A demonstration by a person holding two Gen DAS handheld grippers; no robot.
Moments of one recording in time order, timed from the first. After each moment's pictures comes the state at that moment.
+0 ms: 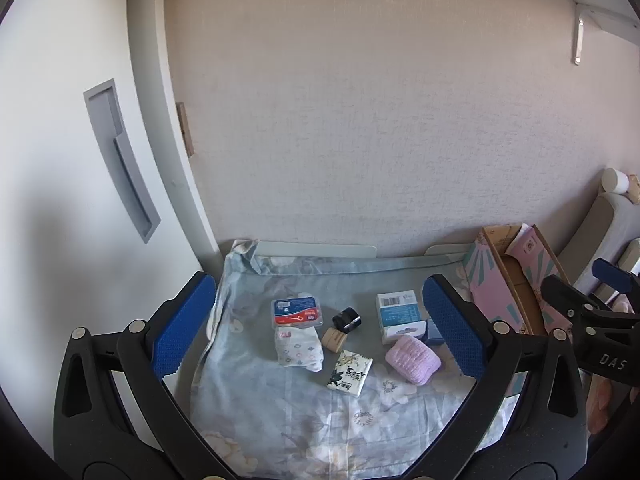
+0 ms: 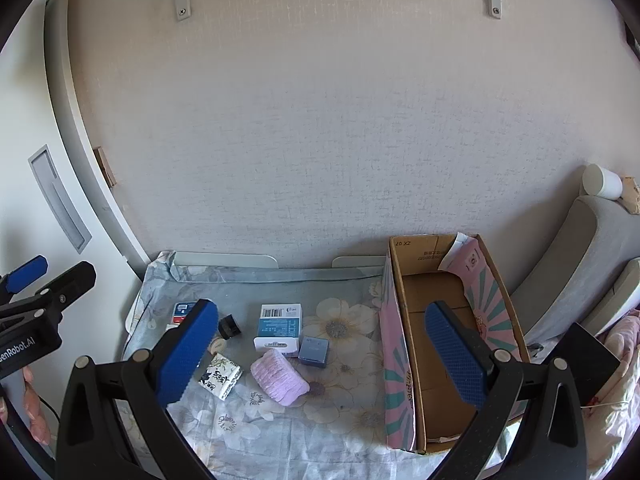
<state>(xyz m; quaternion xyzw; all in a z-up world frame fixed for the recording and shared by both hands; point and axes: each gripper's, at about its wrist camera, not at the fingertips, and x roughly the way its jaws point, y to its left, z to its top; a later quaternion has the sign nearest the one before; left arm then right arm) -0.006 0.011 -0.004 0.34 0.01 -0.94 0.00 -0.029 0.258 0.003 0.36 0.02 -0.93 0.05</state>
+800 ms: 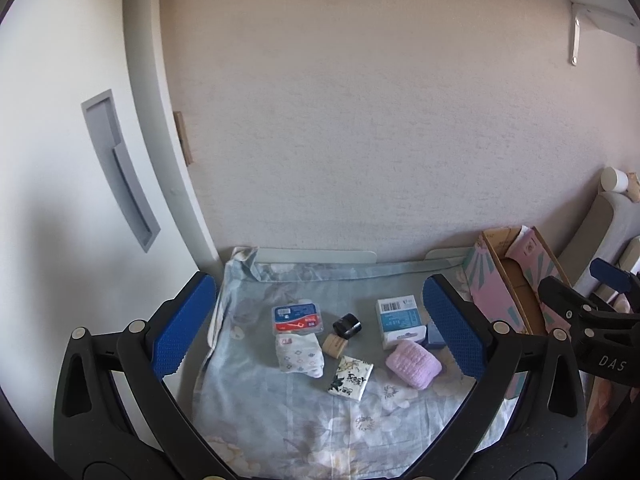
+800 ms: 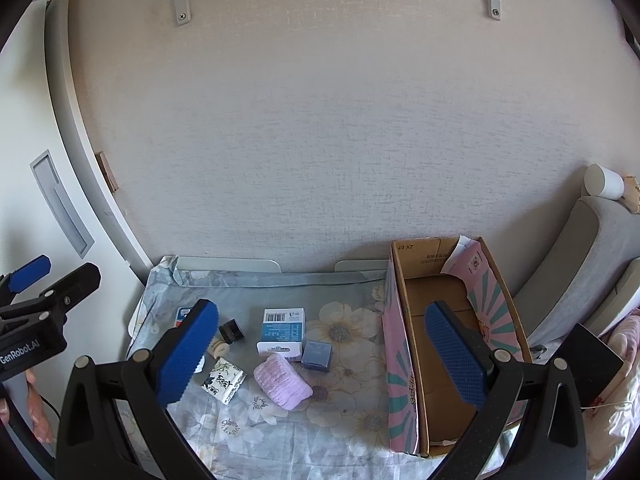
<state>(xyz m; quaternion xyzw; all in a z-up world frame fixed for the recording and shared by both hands) -0.013 0.002 -0.005 0.33 0.01 -0.94 0.00 -0.029 0.260 0.003 0.36 0.02 -0.93 0.05</state>
